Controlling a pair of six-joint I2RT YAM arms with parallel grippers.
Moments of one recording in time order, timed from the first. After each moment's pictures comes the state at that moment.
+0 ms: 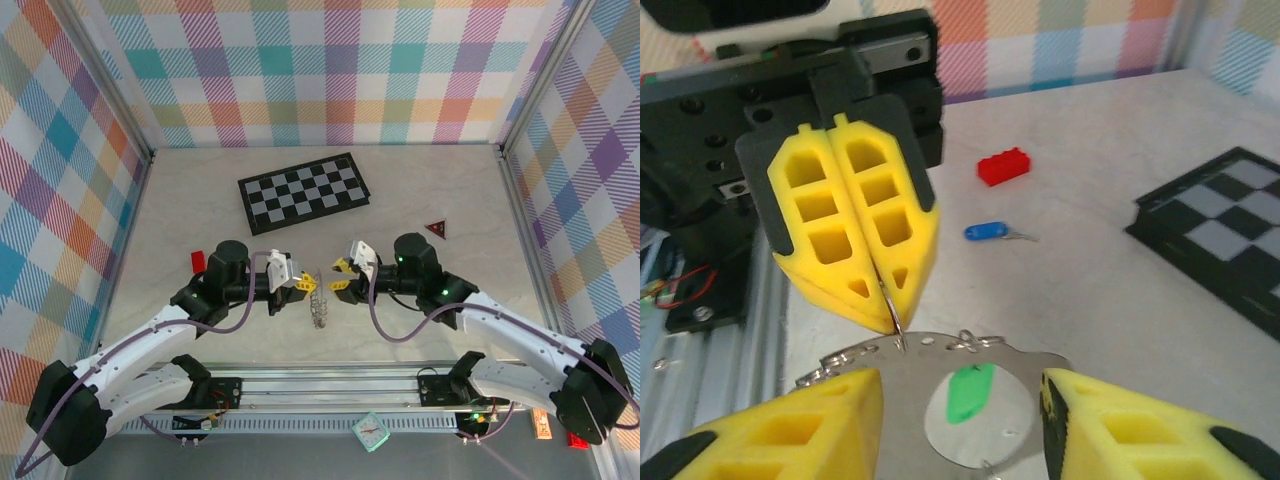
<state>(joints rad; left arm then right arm) -0.63 0.95 0.57 -0.01 0.68 0.32 0.76 1.01 0.64 0.00 -0.51 -0.19</state>
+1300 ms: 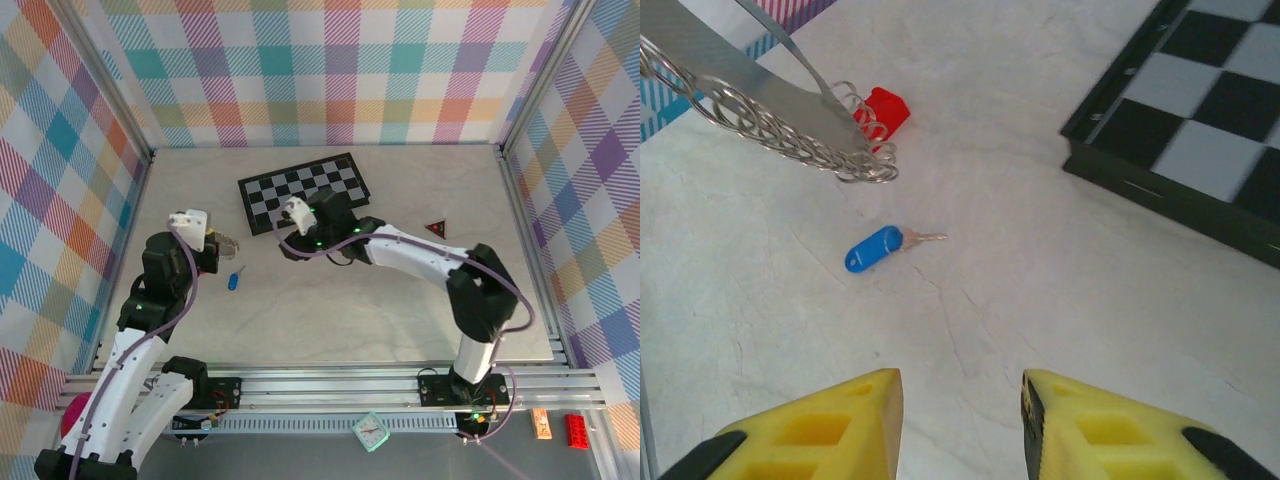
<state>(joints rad) -0.17 0.69 0.69 -0.36 -0.09 0.07 0.85 1.82 1.36 -0.23 -0.30 0.08</state>
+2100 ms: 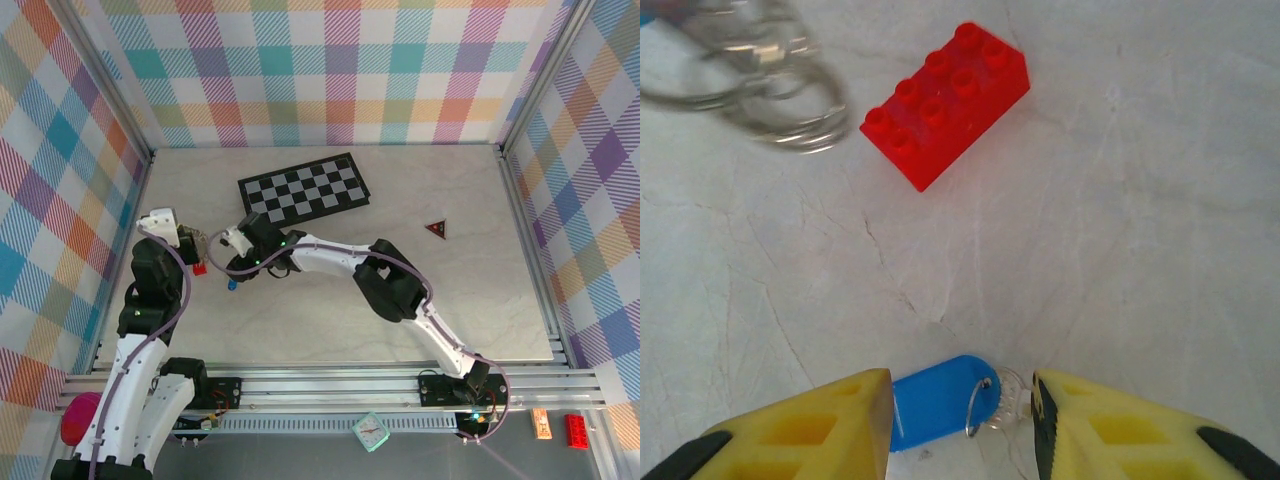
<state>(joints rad) -0.06 0.65 0.62 -0.21 -0.29 -0.03 1.01 2.40 1.91 -0.27 -0.29 0.08</state>
